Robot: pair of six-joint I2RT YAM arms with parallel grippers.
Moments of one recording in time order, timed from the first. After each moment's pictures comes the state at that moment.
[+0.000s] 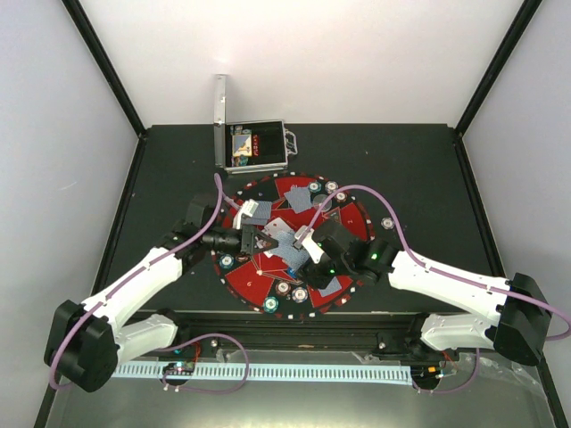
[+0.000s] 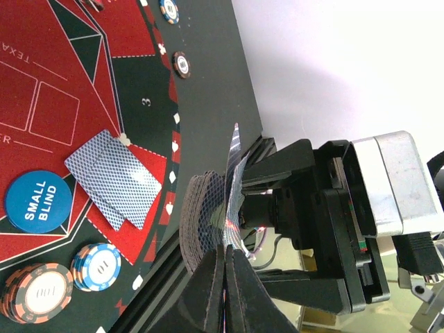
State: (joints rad) left arm -0.45 1.08 0.64 -0.18 0.92 -0.74; right arm 1.02 1.22 0.87 -0.54 -0.09 0.14
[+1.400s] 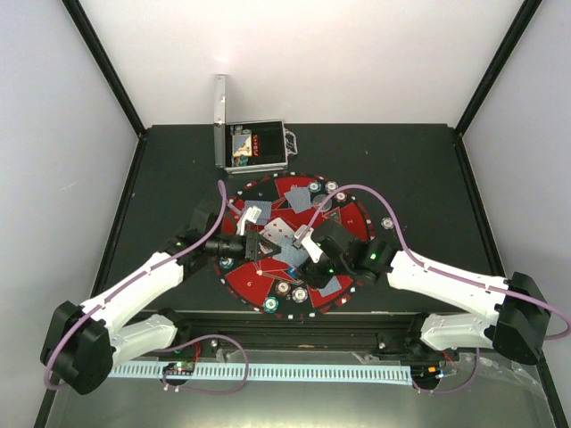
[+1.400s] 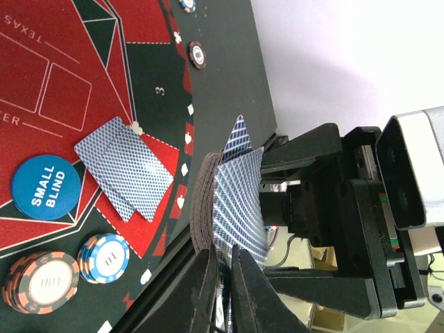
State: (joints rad) left arm -0.51 1.06 0.60 -0.15 0.84 -0.78; right arm 1.02 1.22 0.87 -0.54 -0.07 0.15
